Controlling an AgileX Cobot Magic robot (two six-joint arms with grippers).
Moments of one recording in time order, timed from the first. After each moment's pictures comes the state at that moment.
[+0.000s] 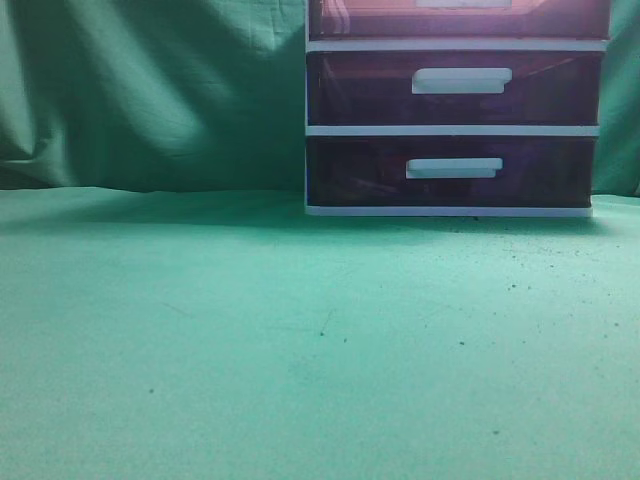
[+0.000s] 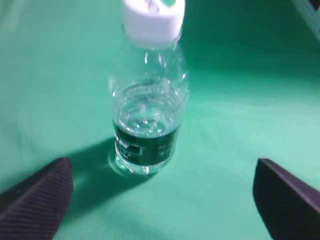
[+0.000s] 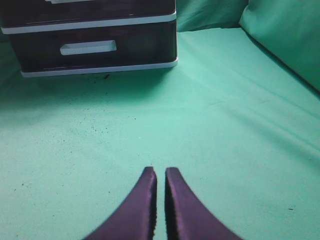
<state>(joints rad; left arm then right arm) 0.01 0.98 -0.31 0.50 -0.11 -0.57 0.03 -0.01 0.03 0.02 0.38 0.06</state>
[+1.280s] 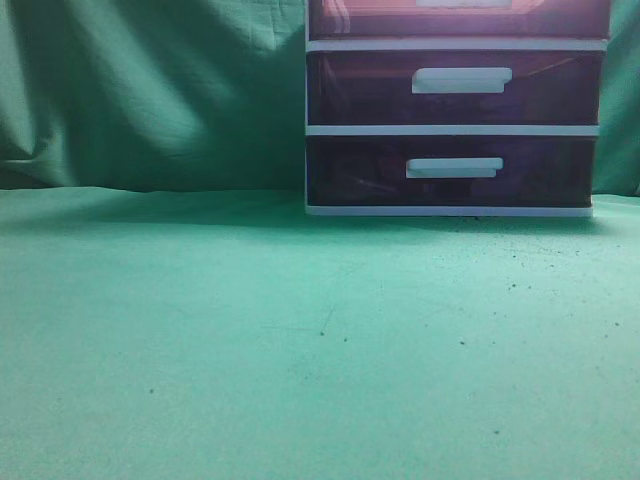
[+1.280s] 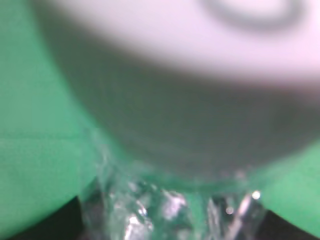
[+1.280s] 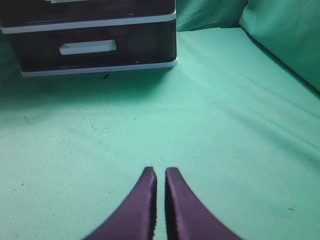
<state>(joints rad) 0.01 1.52 -0.62 0.54 -0.20 -0.59 0.03 -0.01 0.03 0.02 0.38 0.06</state>
